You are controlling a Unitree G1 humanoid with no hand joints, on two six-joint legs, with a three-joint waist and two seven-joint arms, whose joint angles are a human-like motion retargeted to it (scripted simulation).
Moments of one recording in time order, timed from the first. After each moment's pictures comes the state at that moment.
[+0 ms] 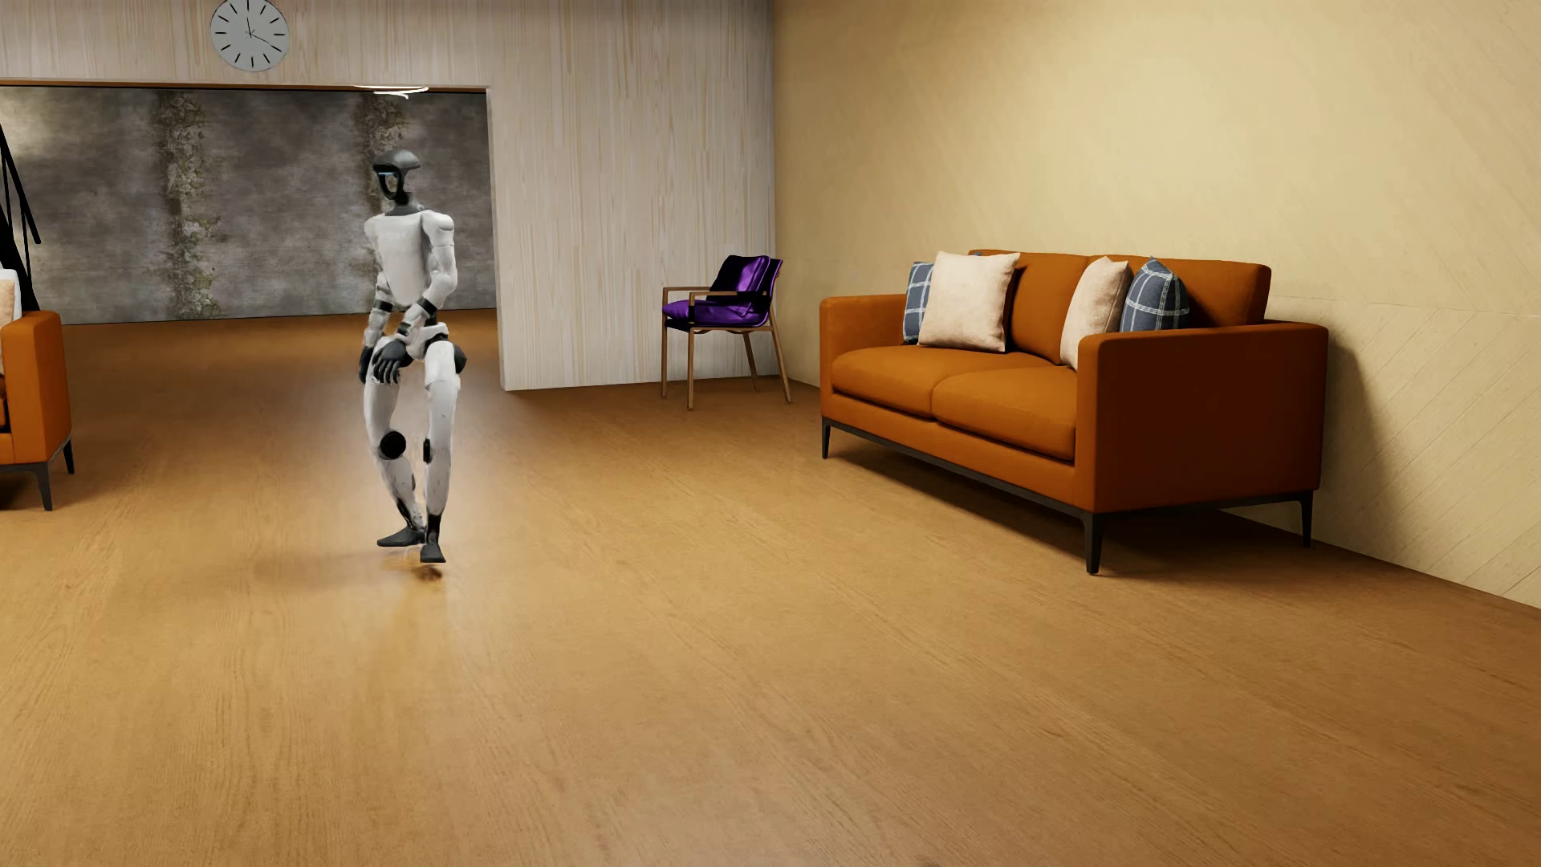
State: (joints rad) body -0.48 -0.31 -0.04 0.44 -0.02 0.08 0.77 -0.40 0.04 0.45 0.47 -0.20 0.19 -0.19 -0.35 0.20 -0.10 0.04 -0.06 -0.65 -0.04 0.71 0.86 0.54 -0.69 0.29 0.29 0.09 0.00
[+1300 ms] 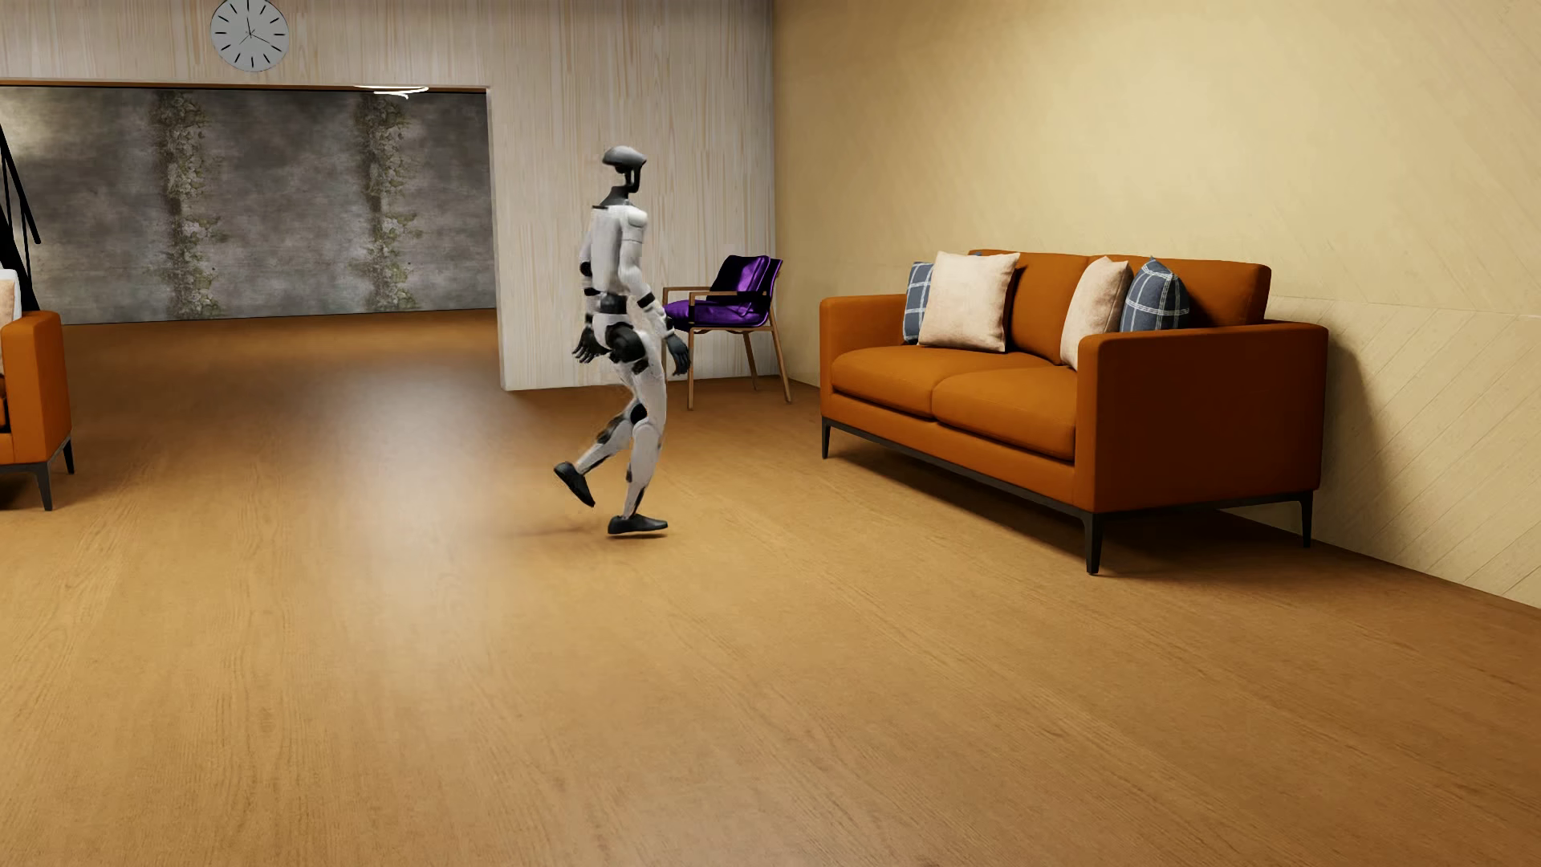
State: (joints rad) body -0.52 -0.23 -0.07 0.03 -0.10 0.02 -0.04 -0.45 0.03 1.37 0.45 0.19 0.10 -0.06 -0.36 0.33 -0.12 -0.18 -0.08 -0.49 -0.10 1.00 0.79 0.53 -0.70 0.41 0.21 -0.11 -0.06
